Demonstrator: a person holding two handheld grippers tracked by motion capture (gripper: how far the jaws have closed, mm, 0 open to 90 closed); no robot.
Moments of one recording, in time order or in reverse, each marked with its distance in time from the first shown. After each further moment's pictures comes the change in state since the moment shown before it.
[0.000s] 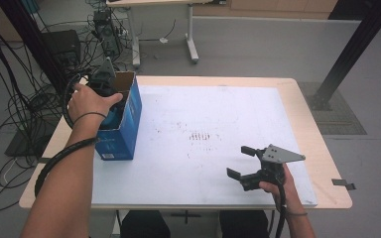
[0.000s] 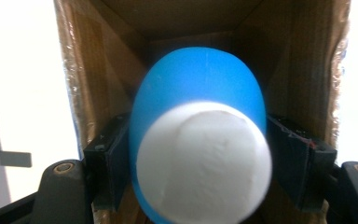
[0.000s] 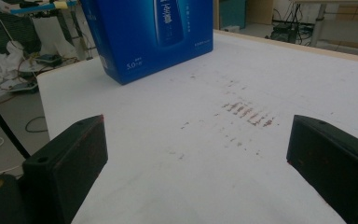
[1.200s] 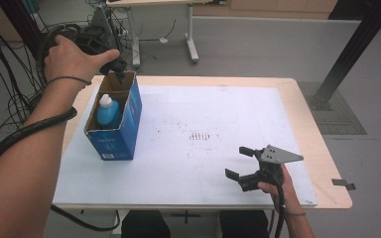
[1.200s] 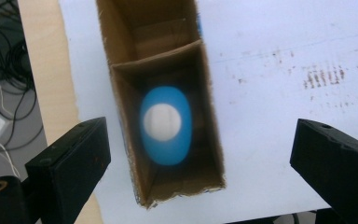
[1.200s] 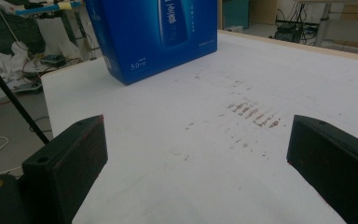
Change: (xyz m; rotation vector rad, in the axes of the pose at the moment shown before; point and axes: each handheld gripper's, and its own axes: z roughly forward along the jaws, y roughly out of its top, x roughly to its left) left arm -0.016 -0.005 -0.126 -0.095 -0.034 0.167; right arm 0.000 0.000 0.003 0.003 0.012 0.000
